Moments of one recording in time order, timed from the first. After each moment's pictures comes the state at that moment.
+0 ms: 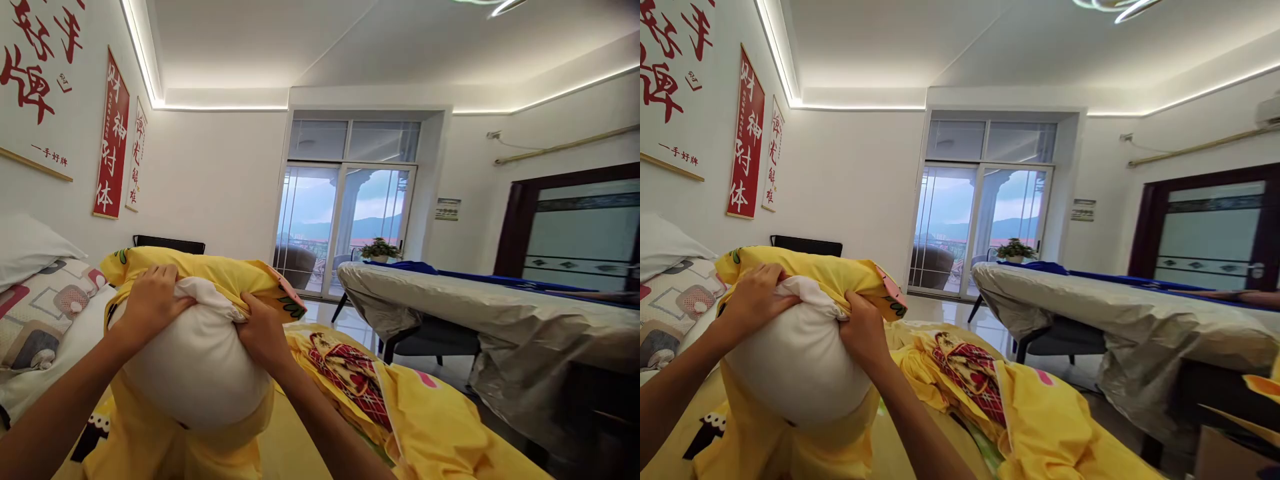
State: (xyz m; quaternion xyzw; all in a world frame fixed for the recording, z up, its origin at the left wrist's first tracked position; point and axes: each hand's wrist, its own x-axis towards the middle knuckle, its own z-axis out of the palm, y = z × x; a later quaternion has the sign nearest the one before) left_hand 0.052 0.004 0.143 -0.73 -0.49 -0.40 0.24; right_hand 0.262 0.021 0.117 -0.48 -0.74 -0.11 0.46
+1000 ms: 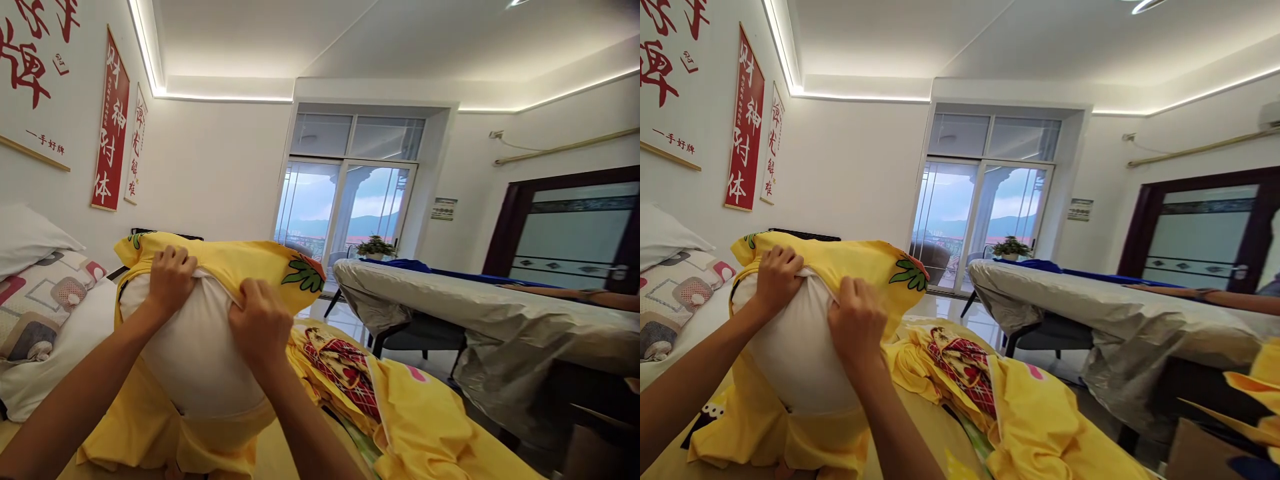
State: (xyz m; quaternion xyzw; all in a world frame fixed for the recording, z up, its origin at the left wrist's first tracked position) left_hand 0.078 0.057 0.143 -0.66 -0.43 -0.46 0.41; right_hand 0.236 0.015 0.118 -0.50 -0.59 -0.44 0.46
